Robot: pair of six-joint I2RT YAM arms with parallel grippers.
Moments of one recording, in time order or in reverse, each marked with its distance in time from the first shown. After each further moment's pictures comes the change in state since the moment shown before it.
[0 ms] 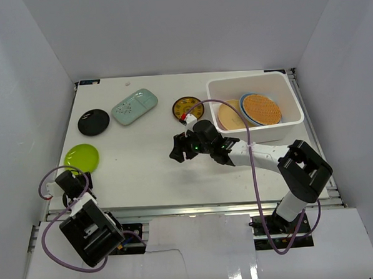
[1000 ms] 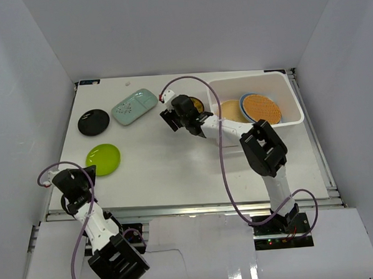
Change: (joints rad) left arm 0.000 -0.376 0.061 -0.301 0.270 0.159; right arm -0.083 0.439 0.579 -0.175 0.412 -0.555
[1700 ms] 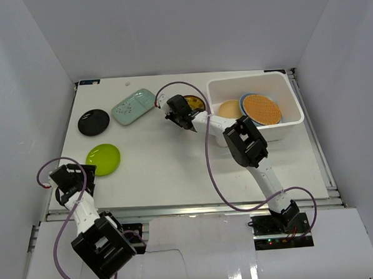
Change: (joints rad) left arm -0.001 0.198 0.100 -0.168 -0.098 0.084; right arm -0.047 0.313 0.311 -0.174 0.010 -0.227
